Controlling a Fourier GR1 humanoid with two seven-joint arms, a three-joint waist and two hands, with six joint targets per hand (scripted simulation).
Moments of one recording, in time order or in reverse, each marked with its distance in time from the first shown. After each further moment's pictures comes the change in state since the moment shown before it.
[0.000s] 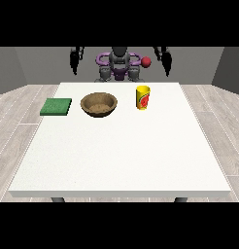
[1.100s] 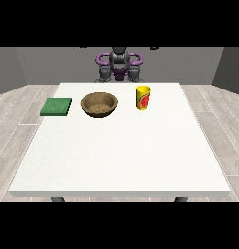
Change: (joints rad) left arm -0.138 -0.097 -0.104 -0.301 0.045 0.191 0.390; right arm -0.026 0.051 -0.058 -0.345 -0.148 -0.085 0.376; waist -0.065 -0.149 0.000
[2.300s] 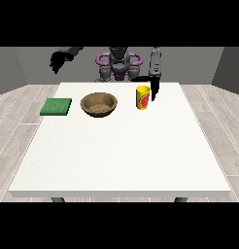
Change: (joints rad) left arm -0.174 0.057 0.175 0.702 -0.012 -0.103 -0.763; right arm -0.114 -0.082 -0.169 0.252 -0.123 0.201 -0.381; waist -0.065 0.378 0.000
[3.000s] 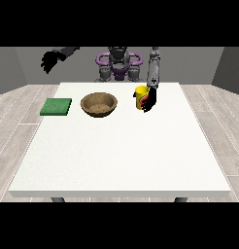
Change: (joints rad) left arm -0.113 0.014 0.072 0.395 -0.035 0.063 -0.274; right arm -0.045 -0.072 -0.068 0.063 -0.066 0.077 -0.006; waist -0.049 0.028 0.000
